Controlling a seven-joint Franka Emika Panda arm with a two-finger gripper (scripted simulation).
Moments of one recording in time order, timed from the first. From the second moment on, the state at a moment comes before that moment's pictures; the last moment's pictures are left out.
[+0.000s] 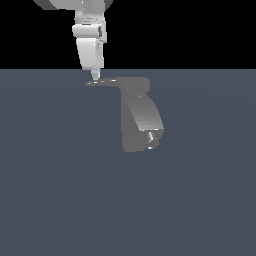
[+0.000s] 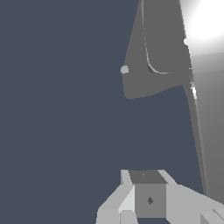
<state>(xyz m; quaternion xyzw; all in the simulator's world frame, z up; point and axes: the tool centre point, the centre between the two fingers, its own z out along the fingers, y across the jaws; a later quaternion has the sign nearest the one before) 0.071 0.109 0.248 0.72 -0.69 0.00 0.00</state>
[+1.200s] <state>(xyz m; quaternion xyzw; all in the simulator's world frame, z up) 0.005 0.107 0.248 0.72 -0.69 0.00 0.00</state>
